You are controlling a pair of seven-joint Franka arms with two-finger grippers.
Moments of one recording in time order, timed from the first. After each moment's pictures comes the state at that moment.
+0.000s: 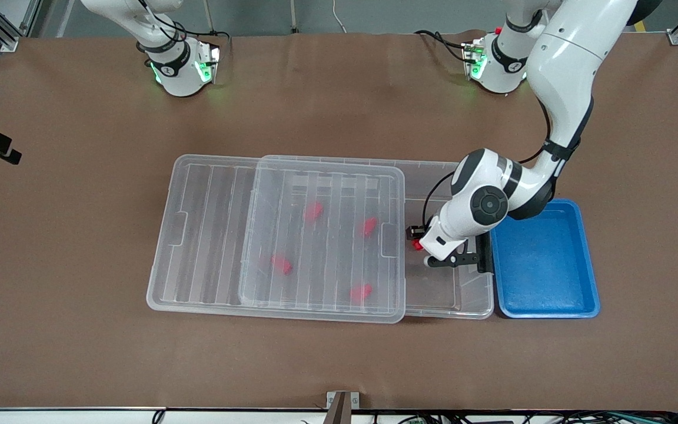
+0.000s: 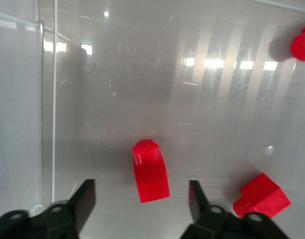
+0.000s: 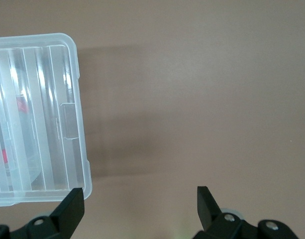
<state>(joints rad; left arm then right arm) -0.15 0.61 -0.34 -1.72 0.03 2.25 -0.53 0.04 0.06 -0.17 -1.42 0.04 1.44 0.00</state>
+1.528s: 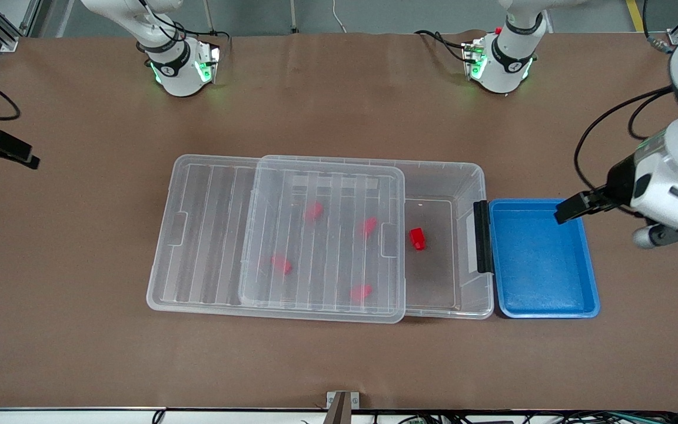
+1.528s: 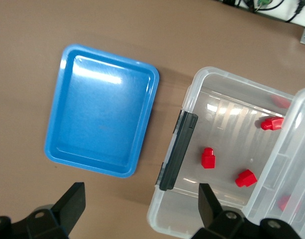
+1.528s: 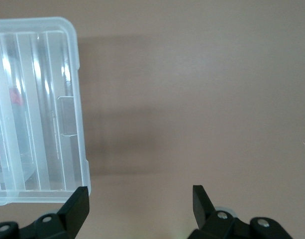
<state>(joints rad) 0.13 0.25 -0.33 -1.30 0.03 1.59 -0.39 0.03 0.04 -0.10 -1.59 0.04 1.58 -0.01</state>
